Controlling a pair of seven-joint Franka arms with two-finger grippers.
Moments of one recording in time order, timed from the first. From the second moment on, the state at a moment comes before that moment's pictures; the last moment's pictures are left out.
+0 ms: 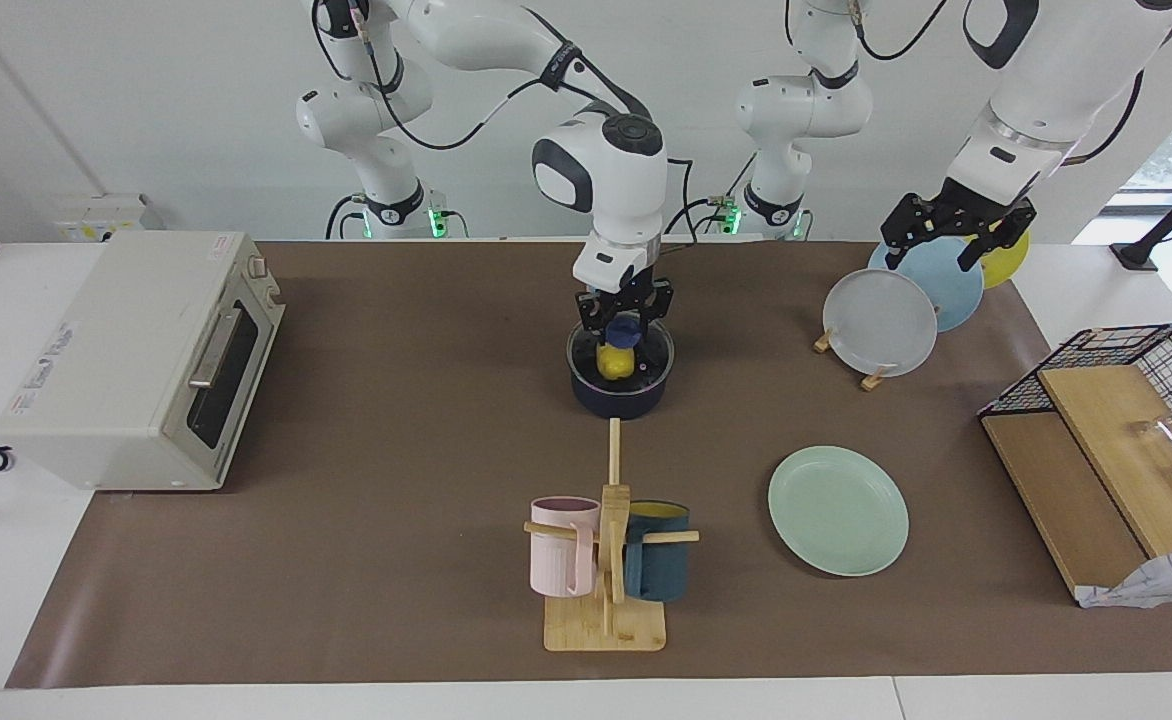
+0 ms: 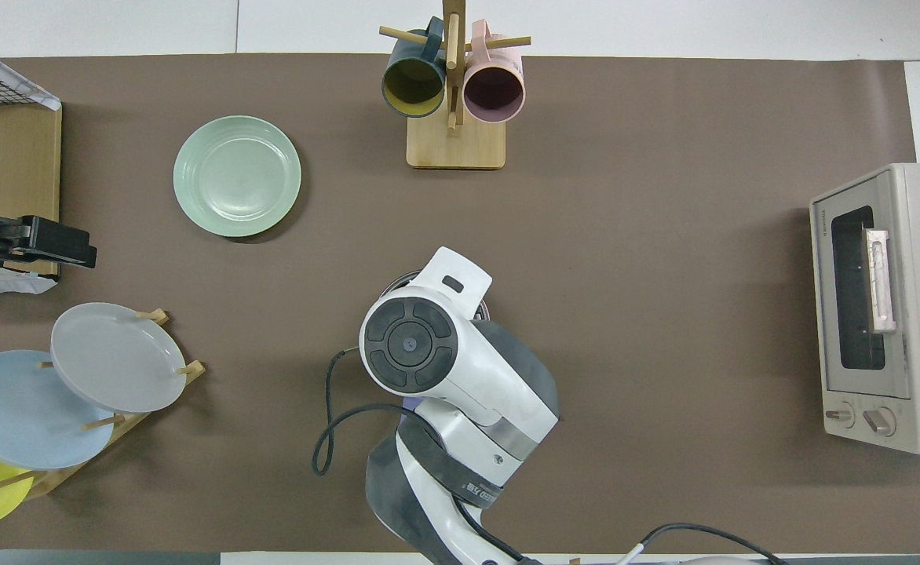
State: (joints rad) left arm -0.10 -0.05 0.00 -1.61 -0.02 1.54 0.00; right arm 0.61 0.29 0.16 -1.77 -0.10 2.13 0.63
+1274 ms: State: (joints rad) left arm -0.10 -0.05 0.00 -1.61 -0.02 1.54 0.00; right arm 0.31 0.17 0.13 -1.60 -0.10 1.79 0.61
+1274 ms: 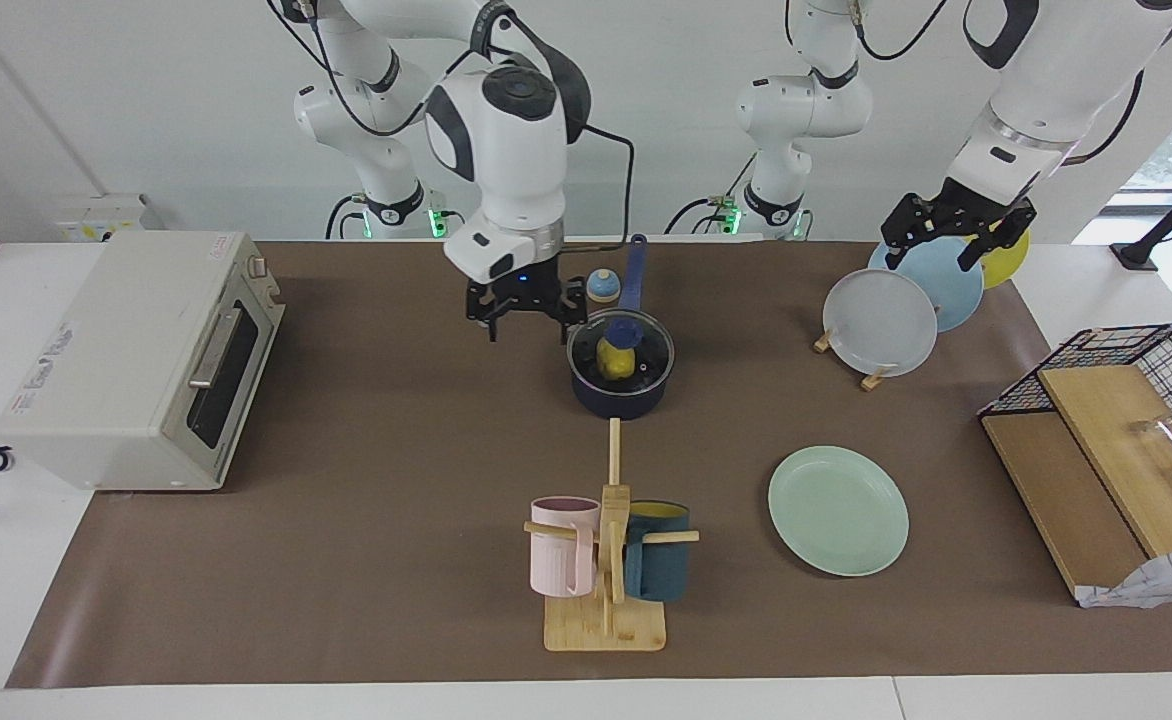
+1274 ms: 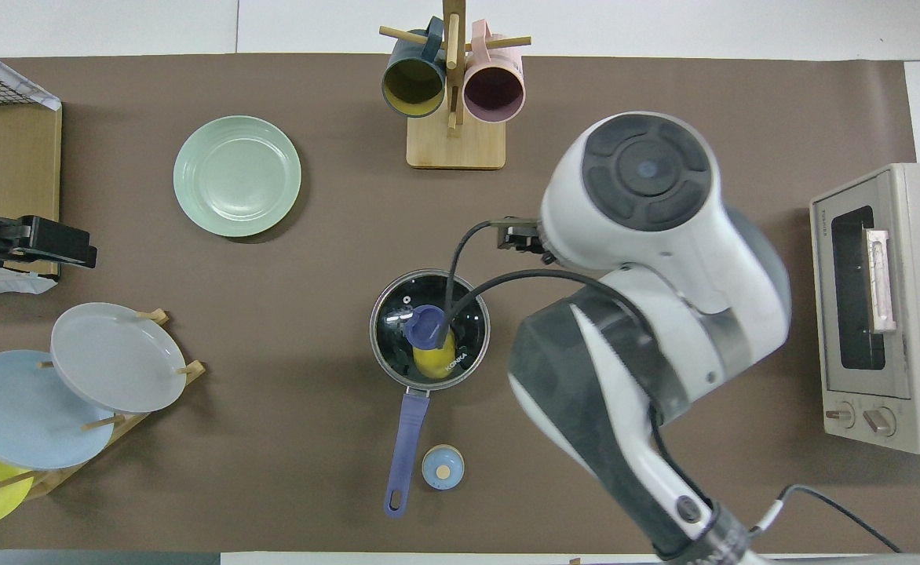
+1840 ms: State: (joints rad) left arm -0.10 -0.05 0.00 -1.61 -0.02 1.54 0.00; right arm -0.01 -0.04 0.11 -1.67 -0.08 1.57 0.18
